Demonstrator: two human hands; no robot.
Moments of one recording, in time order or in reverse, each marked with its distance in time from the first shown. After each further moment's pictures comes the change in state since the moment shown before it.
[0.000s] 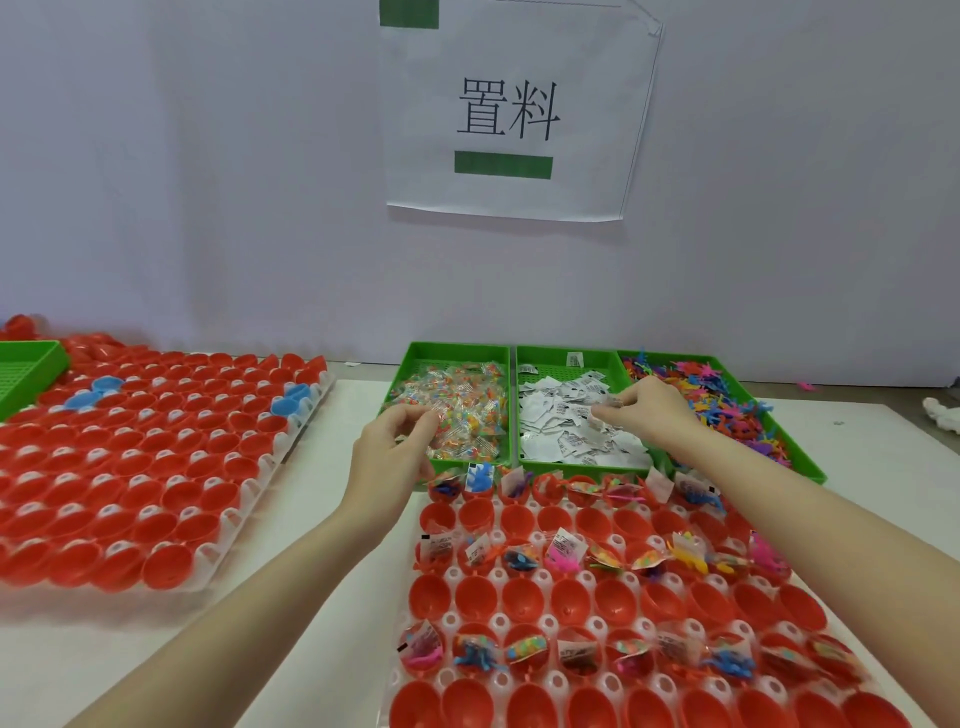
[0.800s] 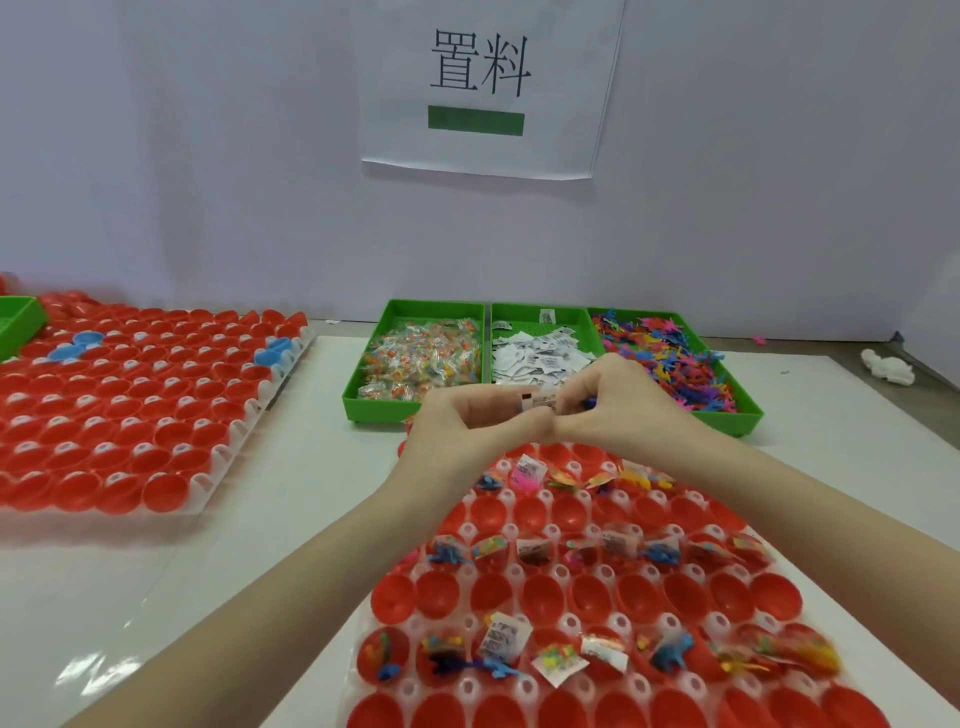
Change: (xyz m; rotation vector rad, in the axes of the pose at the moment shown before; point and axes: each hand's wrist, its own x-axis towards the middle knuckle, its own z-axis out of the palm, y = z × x) left_hand -0.087 0.064 0.027 -0.262 -0.379 0.007; right_hand -0.138 -0.073 -0.036 0.154 -0.179 -0.300
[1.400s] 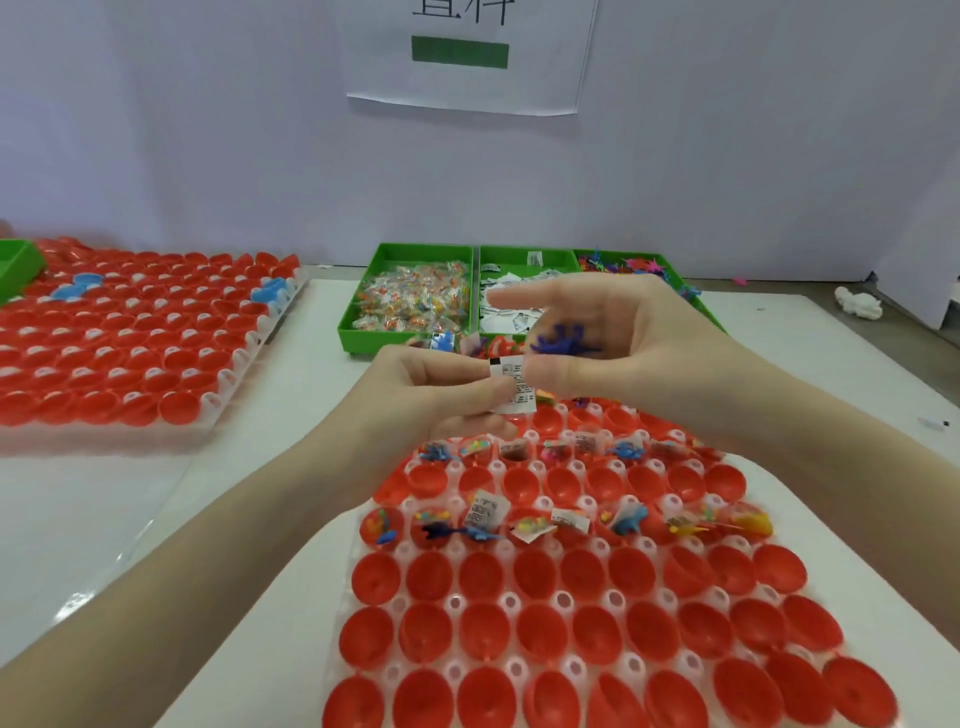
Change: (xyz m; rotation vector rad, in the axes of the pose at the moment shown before) left_hand -0.061 0.027 -0.010 -0.054 -0.155 -0.195; right_hand -0.080 -0.048 -0.017 0.397 -0.107 -0.186
